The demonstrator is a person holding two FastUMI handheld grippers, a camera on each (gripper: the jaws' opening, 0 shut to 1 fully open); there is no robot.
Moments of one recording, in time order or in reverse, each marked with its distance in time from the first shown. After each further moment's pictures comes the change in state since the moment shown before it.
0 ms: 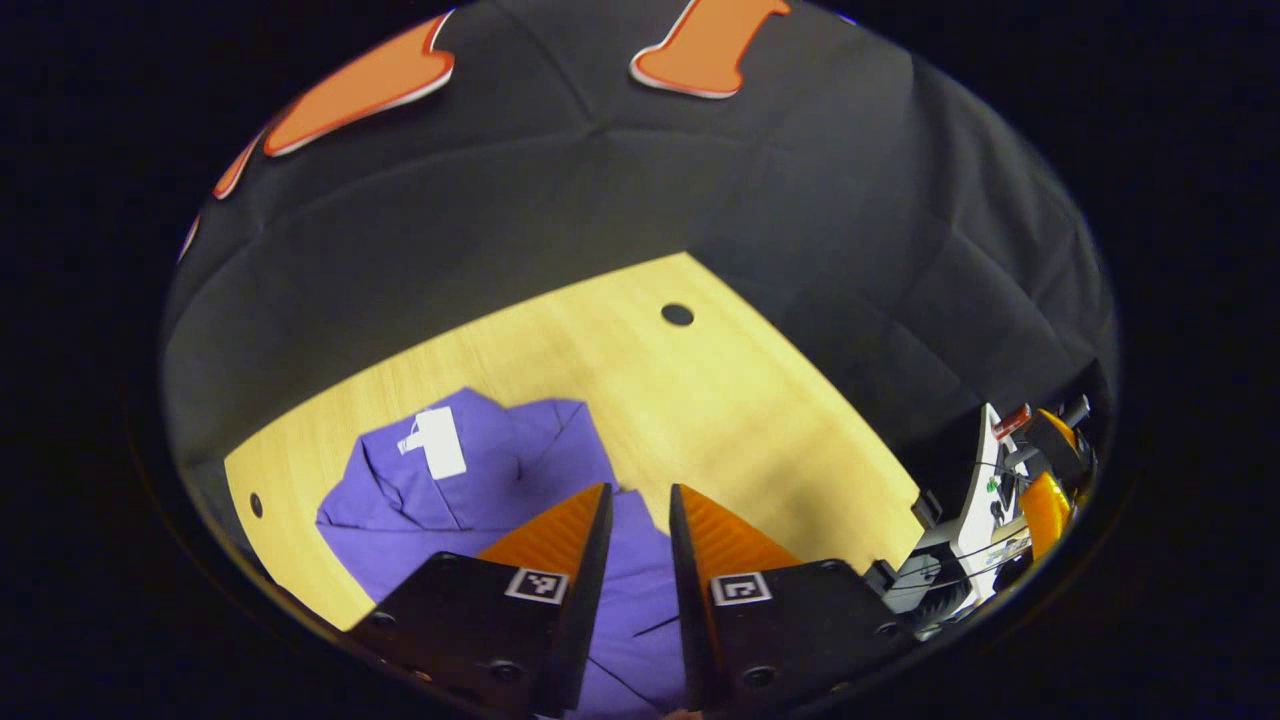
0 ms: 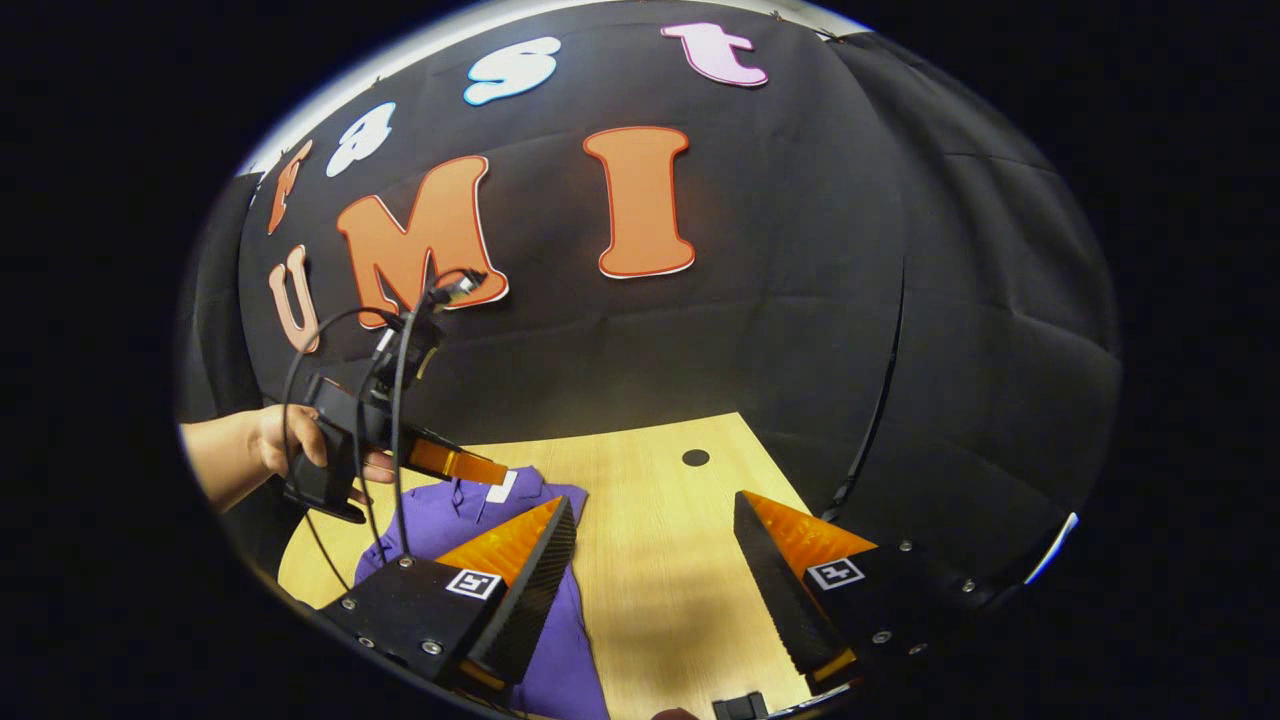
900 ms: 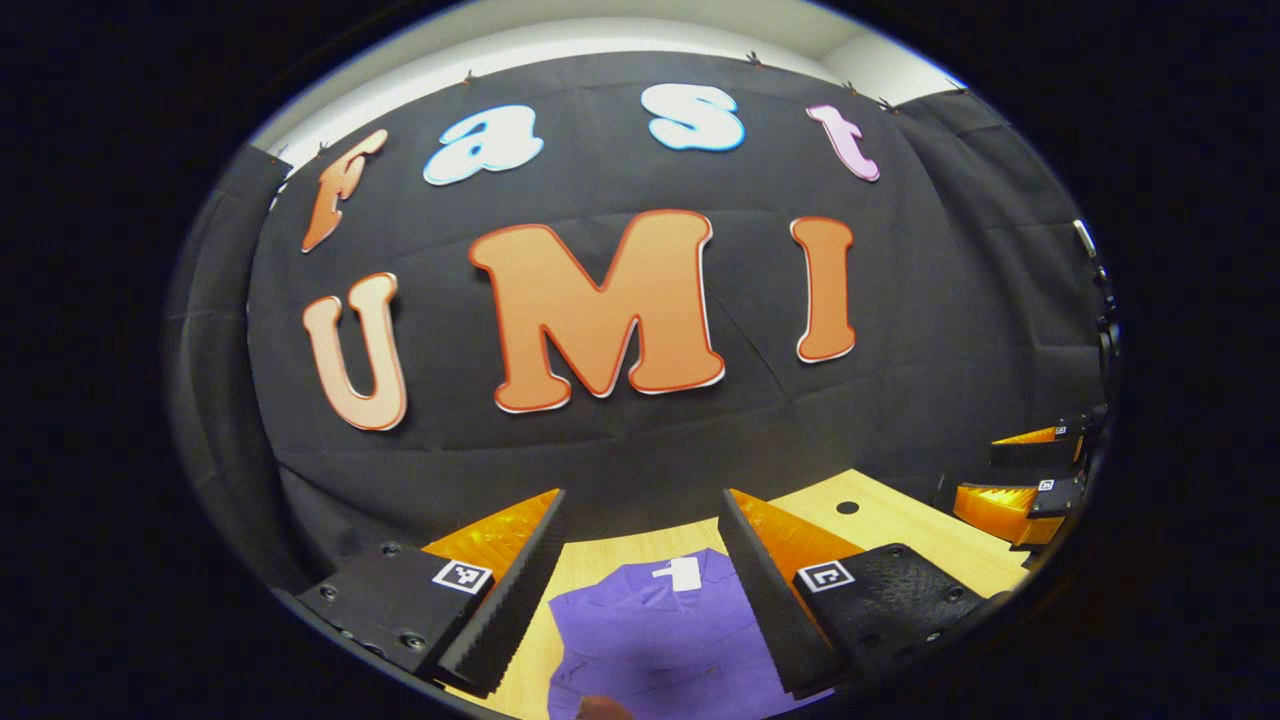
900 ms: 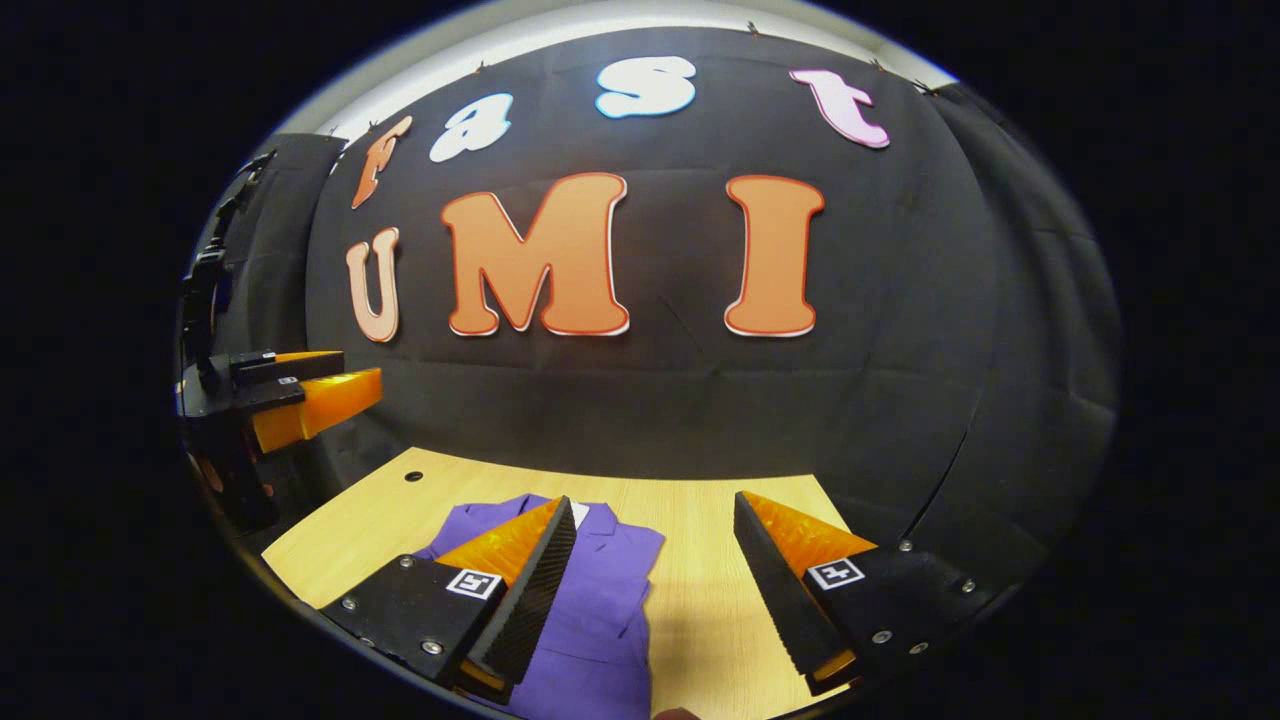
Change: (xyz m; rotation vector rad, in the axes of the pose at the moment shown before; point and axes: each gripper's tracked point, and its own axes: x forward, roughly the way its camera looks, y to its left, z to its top) left arm -0.332 0.051 -0.014 0.005 -0.735 0.608; right arm -0.012 0.126 0.038 -0.167 -0.179 0.142
